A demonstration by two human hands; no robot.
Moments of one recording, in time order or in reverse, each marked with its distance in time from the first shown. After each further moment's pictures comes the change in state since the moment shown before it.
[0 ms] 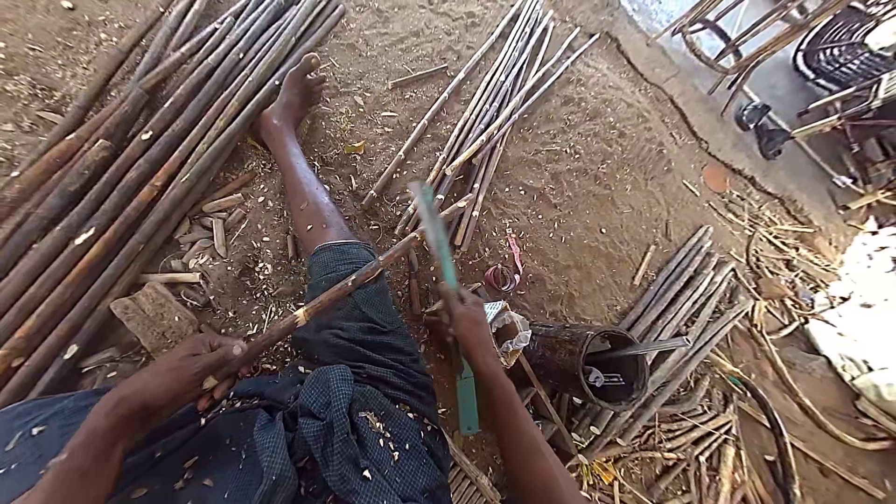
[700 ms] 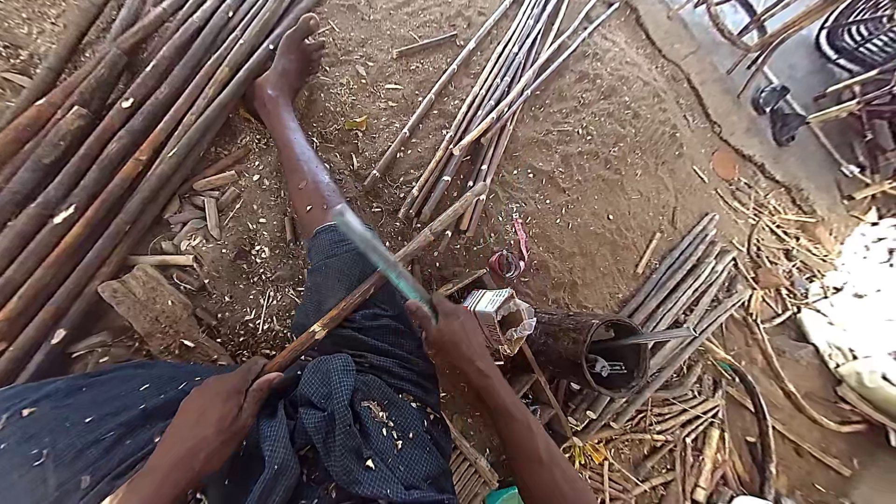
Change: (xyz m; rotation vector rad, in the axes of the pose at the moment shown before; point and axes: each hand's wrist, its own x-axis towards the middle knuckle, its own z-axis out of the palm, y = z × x) left_hand -0.020 -0.022 0.083 0.830 0.414 0.113; right_hand -0.033 -0.009 0.020 -0.765 -0.122 -0.202
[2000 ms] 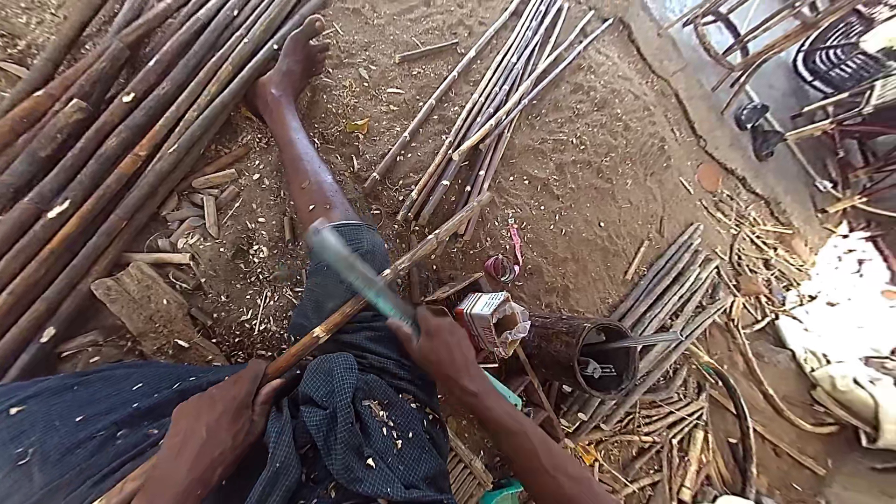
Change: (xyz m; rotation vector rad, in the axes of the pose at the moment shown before) left_hand -0.010 0.011 0.013 0.260 0.180 0.017; right_hand -0.006 -0.023 0.001 -0.075 -0.095 0.042
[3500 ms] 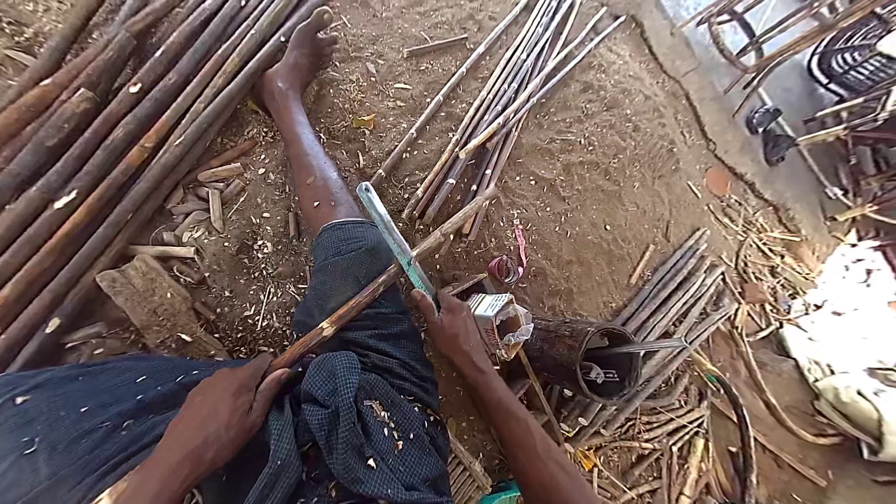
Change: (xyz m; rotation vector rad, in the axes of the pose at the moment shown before) left_hand 0.016 -0.011 -0.007 -0.221 -0.228 0.008; right_hand 0.033 0.025 -0.006 0.286 0.128 0.091
